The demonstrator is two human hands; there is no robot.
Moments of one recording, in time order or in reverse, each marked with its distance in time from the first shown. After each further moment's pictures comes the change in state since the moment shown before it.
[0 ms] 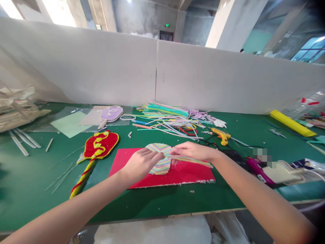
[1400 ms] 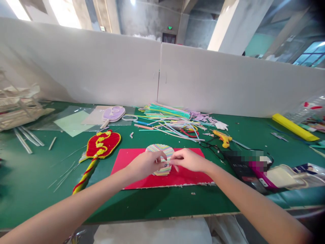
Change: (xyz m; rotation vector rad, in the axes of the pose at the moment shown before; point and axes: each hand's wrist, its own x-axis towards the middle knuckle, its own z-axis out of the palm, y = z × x) left_hand 0.015 0.004 0.003 -0.793 -0.404 -0.542; right_hand 0.012 0.019 0.034 -0.167 0.139 -0.012
